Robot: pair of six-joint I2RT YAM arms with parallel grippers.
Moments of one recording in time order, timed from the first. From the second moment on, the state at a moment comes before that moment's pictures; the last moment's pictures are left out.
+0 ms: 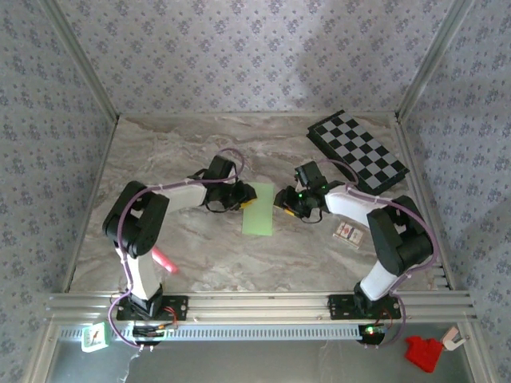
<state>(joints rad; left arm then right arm) -0.56 1.84 1.05 -0.13 0.48 -0.96 0.48 1.64 0.90 -0.27 -0.36 0.83</state>
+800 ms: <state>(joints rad) -0.56 1.89 1.02 -0.11 0.44 -1.08 0.54 1.64 0.84 -0.27 -0.53 0.85</state>
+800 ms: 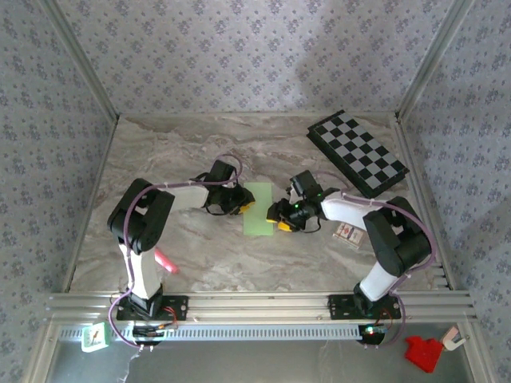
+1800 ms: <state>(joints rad) -0.56 1.89 1.02 -0.11 0.44 -1.09 0.57 1.67 0.76 -0.08 -0.57 0.94</state>
